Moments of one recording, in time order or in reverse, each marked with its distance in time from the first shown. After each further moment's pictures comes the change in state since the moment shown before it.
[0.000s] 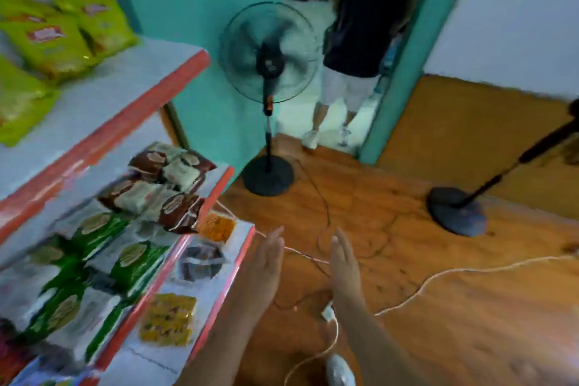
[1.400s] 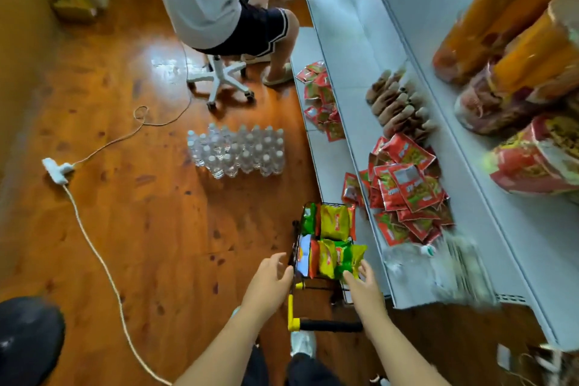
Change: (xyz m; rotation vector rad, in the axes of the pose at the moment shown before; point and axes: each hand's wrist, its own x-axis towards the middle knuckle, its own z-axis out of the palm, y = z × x) left_hand -0.181 0.102 1.006 0.999 -1.992 0.569; right_hand -0.012 0.272 -0.783 0.813 1.644 0.791
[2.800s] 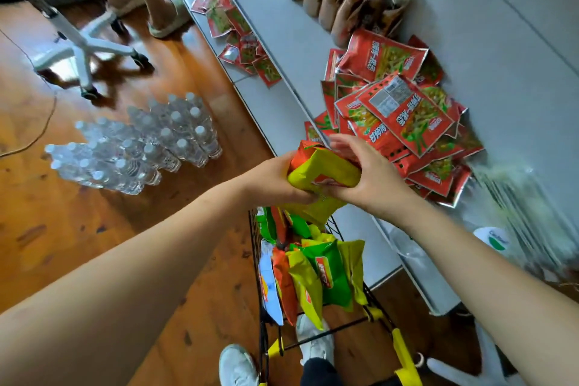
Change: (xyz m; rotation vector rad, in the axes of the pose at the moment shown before) left_hand 0.342 0.110 0.101 0.250 -0.561 0.446; right_hand 0.292 -0.031 -0.051 -0.198 -0.043 -0.632
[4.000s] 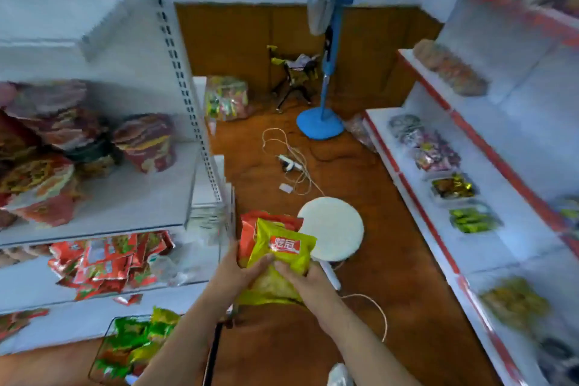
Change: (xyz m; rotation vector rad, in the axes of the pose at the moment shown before) left_hand -0.347 0.360 0.327 0.208 -0.460 0.210; right_hand -0.609 -0.203 -0.079 1.078 1.195 0.620
